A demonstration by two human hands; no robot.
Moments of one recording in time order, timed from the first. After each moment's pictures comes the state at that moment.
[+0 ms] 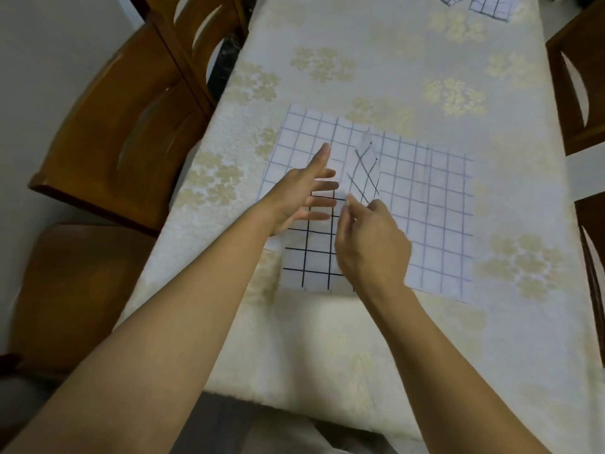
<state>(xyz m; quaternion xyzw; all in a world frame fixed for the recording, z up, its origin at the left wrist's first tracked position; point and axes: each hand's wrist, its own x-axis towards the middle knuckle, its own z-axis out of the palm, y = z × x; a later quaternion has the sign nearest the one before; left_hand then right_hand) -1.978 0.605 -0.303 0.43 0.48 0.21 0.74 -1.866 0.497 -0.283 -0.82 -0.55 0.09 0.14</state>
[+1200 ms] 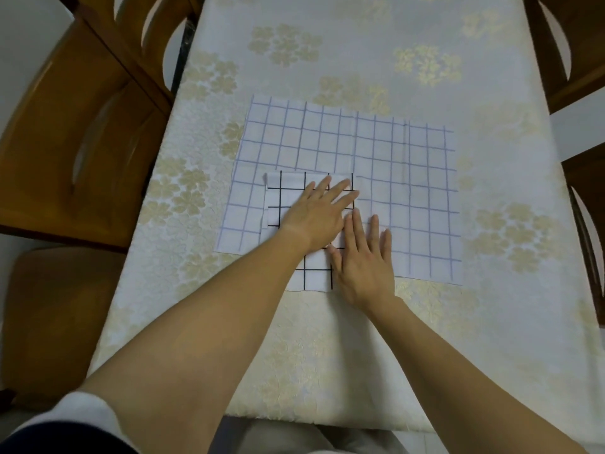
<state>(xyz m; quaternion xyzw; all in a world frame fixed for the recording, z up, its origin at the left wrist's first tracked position) -1.898 0.599 -0.408 0.92 0.36 -0.10 0.14 -1.802 0.465 -0.418 -0.78 -0.61 0.16 -0.01</state>
